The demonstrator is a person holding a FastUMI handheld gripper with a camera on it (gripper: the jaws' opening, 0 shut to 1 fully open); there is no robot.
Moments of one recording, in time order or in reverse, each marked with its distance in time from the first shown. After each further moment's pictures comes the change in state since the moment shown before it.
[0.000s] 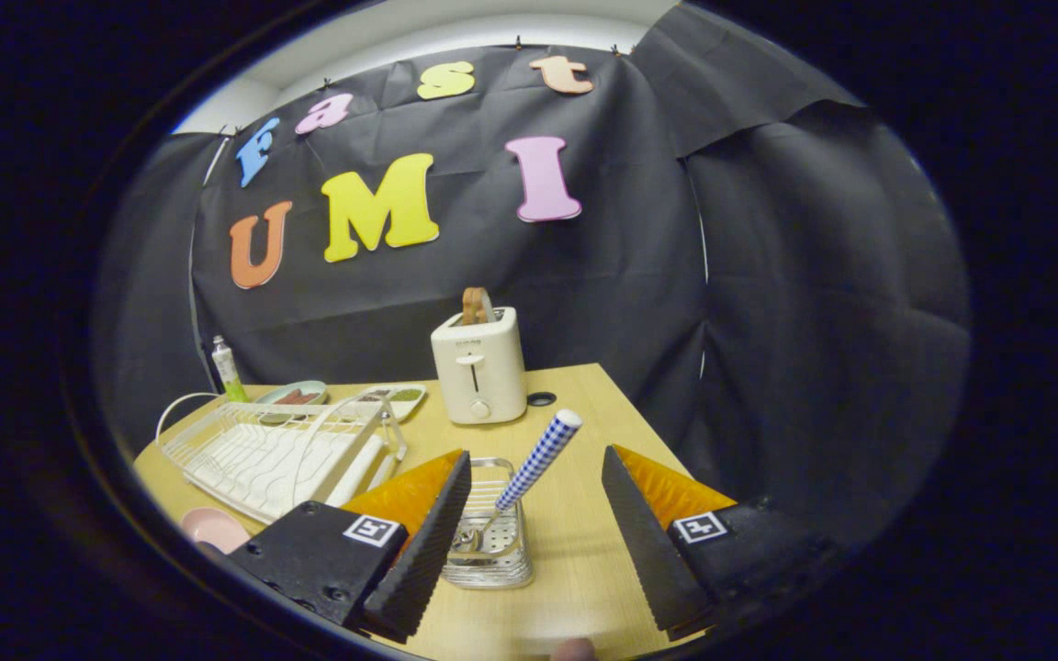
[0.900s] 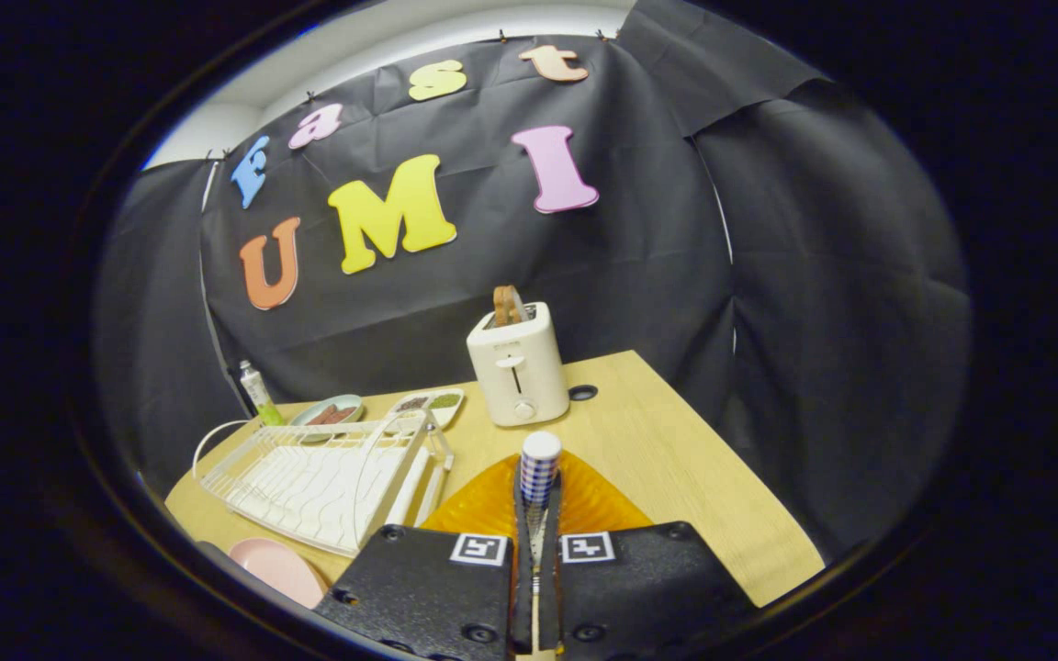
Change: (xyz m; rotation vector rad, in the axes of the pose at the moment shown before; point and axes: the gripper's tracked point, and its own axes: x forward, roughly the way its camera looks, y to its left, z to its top) arm -0.021 0.040 0.014 0.066 0.005 0.050
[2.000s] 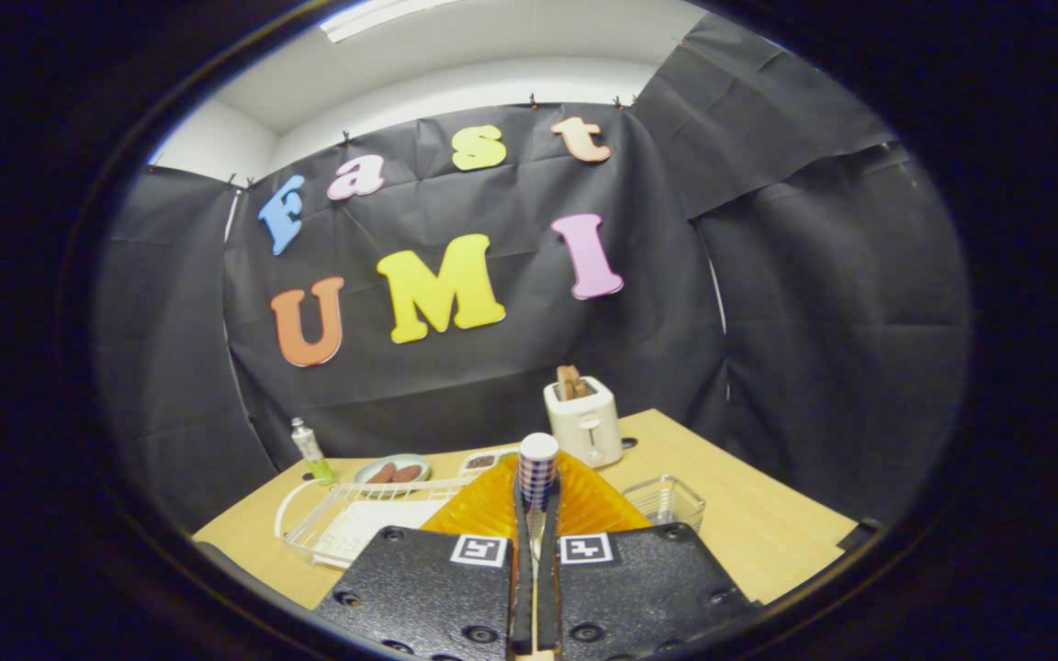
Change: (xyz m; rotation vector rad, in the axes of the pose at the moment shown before) arm -0.129 0.184 0.011 0.035 -0.198 -0.005
